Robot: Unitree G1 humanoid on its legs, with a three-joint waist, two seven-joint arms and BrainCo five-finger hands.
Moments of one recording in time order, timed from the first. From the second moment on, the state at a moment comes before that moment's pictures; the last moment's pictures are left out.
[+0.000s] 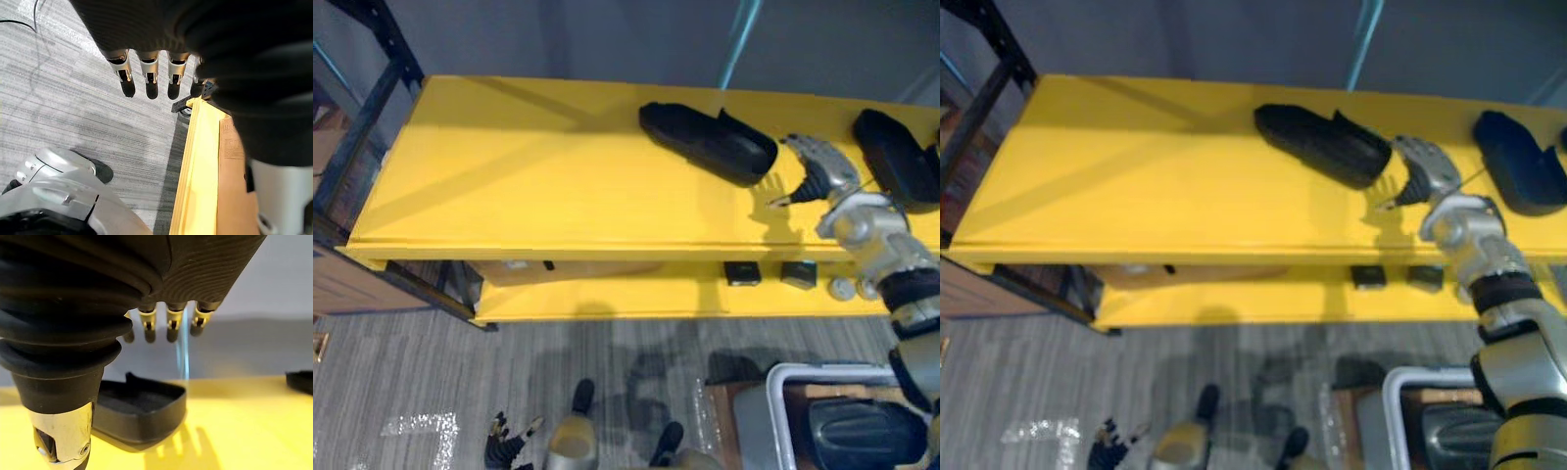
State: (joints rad) left arm 0.36 0.16 -0.06 0.64 -0.36 -0.25 0.29; right arm -0.93 -0.86 0.49 0.85 -0.49 -0.22 -0.14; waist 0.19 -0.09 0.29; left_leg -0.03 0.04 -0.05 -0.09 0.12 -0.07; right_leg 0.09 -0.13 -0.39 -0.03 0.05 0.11
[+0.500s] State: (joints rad) left arm 0.35 0.17 -0.06 0.62 -0.40 -0.25 0.27; right arm -0.96 -0.87 0.60 0.91 -0.47 -0.22 -0.05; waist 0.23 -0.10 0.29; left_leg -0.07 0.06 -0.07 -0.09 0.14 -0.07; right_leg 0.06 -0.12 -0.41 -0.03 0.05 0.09
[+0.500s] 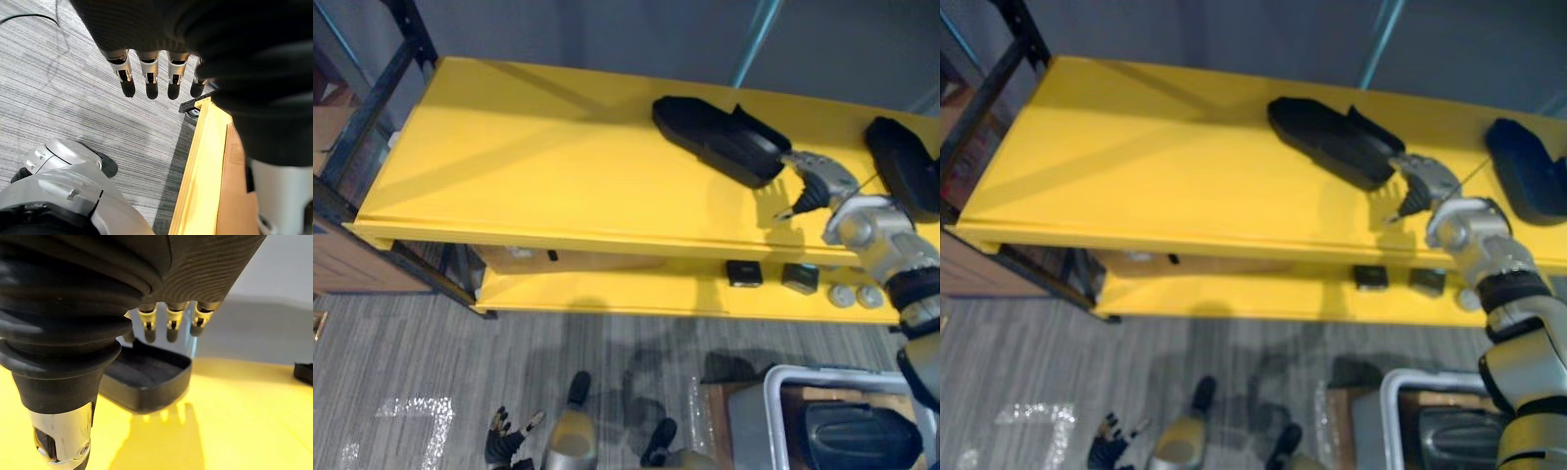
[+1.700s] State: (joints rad) left arm 0.31 0.18 -0.10 0.57 -0.47 -0.25 0.23; right arm -1.10 -0.86 0.53 1.06 -0.24 -0.06 0.00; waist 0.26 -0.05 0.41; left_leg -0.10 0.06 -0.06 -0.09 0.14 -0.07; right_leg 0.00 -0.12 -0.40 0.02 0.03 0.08
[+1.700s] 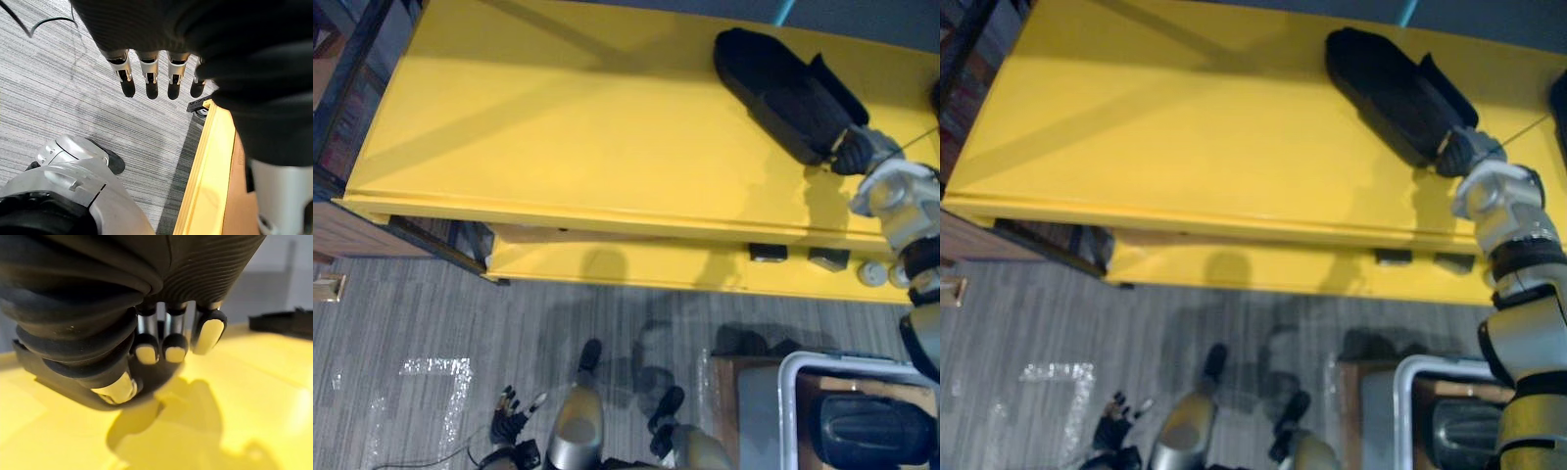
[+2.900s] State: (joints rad) left arm 0.31 0.15 -0.10 0.58 -0.47 -0.25 0.26; right arm -1.02 -0.72 0.31 0.69 -0.06 0.03 -0.19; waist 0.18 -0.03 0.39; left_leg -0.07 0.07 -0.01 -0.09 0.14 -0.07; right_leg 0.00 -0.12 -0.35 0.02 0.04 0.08
